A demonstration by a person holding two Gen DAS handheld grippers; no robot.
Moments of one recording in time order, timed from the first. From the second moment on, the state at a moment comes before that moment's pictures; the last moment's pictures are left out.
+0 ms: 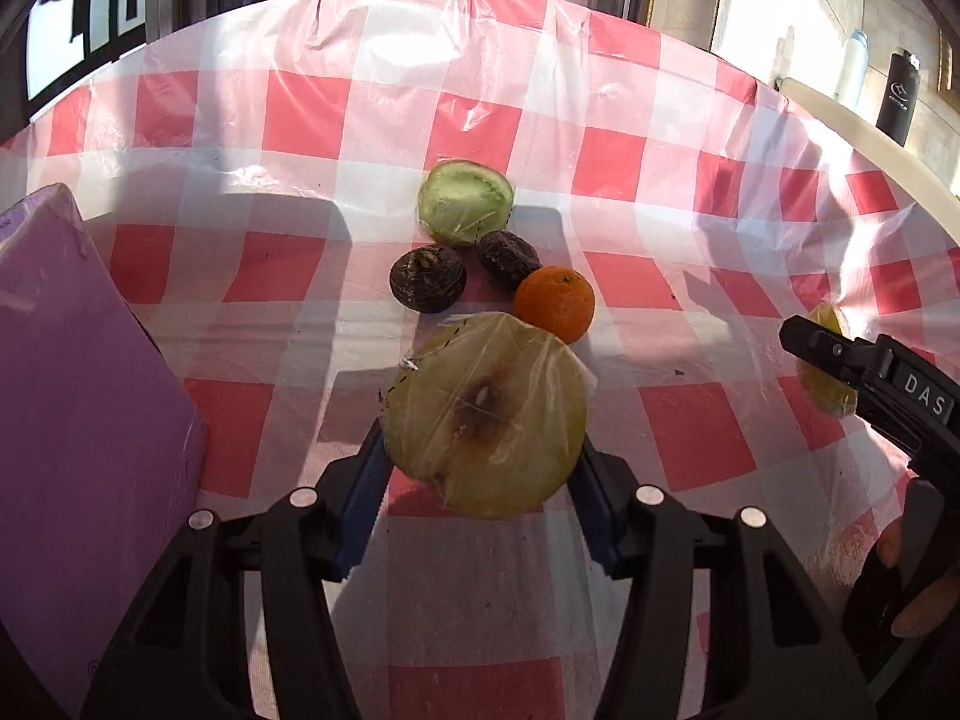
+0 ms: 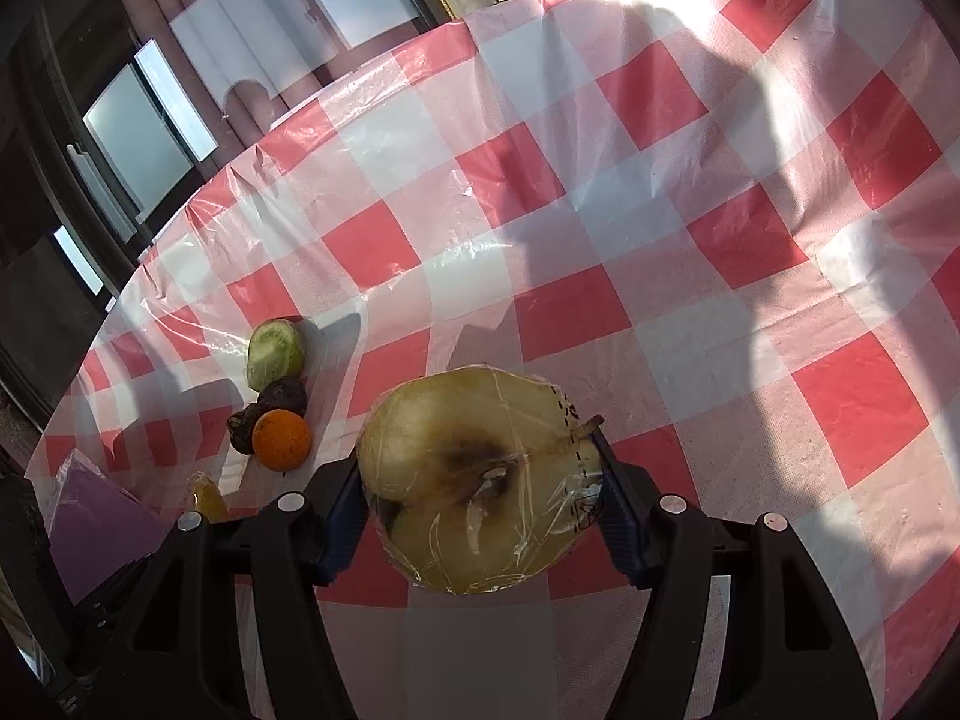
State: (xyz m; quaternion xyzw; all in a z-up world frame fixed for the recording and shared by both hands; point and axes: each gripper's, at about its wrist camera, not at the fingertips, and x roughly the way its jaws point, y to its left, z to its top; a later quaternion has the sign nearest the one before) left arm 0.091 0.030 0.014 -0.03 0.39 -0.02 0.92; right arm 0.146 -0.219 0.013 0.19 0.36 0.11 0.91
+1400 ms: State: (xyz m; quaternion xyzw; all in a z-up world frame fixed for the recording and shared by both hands) left arm 0.021 0.043 0.009 -0.17 0.37 -0.08 0.91; right arm 0.120 -0.208 0.016 0.18 0.38 0.09 0.90
